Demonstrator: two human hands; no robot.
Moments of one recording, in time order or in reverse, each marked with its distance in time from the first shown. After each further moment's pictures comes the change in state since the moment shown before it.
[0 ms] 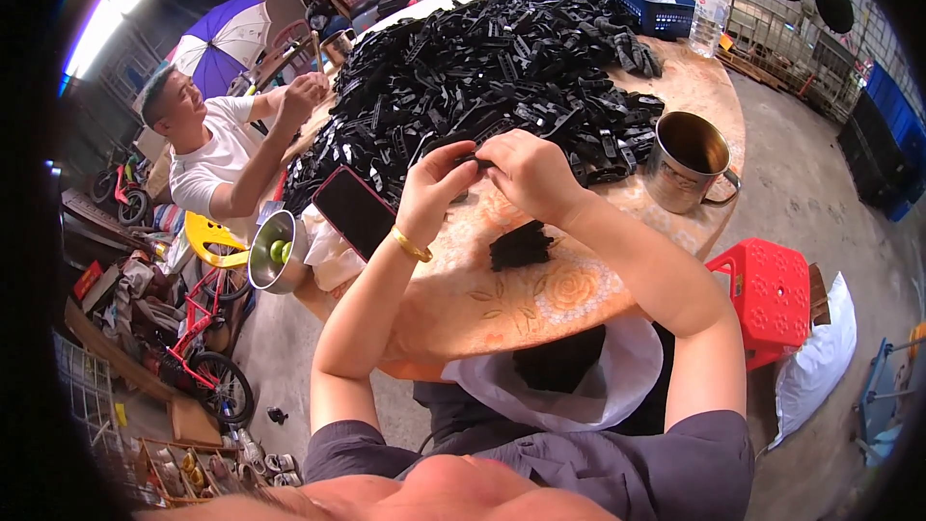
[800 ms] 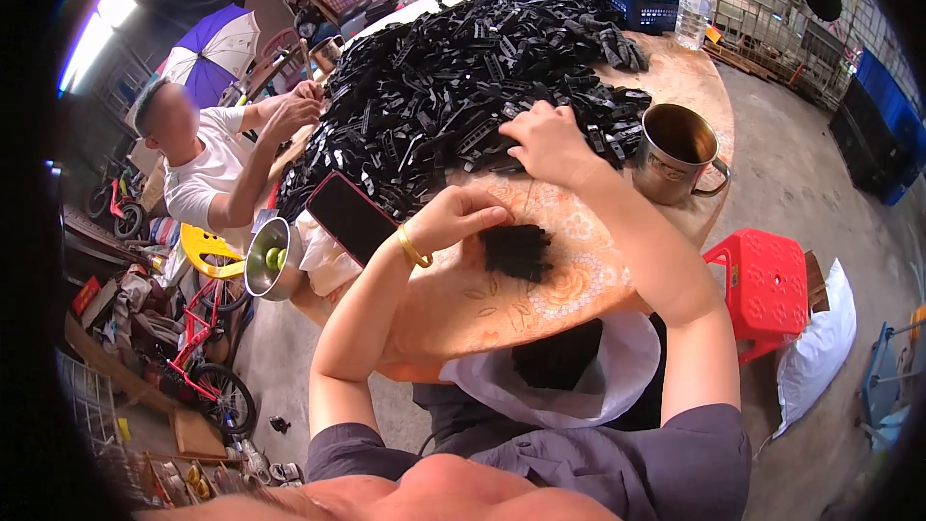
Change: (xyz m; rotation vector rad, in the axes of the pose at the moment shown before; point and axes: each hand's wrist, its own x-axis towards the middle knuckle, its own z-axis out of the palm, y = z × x) left_hand -0.009 0.009 0.007 0.360 -0.619 -0.136; right_hand -0.005 0.042 -0.016 -0.381 -0.319 0.210
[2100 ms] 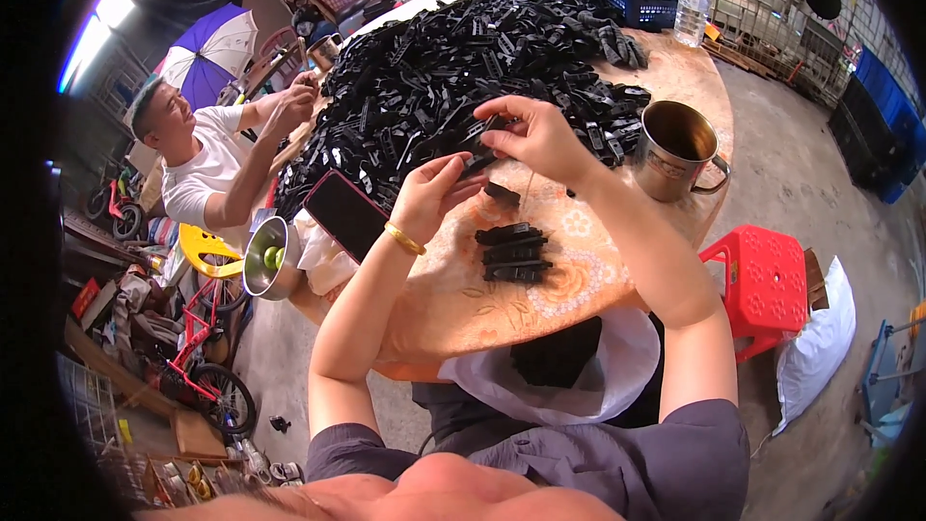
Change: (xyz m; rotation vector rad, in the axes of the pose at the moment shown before) left_hand 0.010 -0.020 -0.005 -0.785 0.433 -0.052; right_hand 0.005 -0.024 -0.020 1.123 0.067 0.219
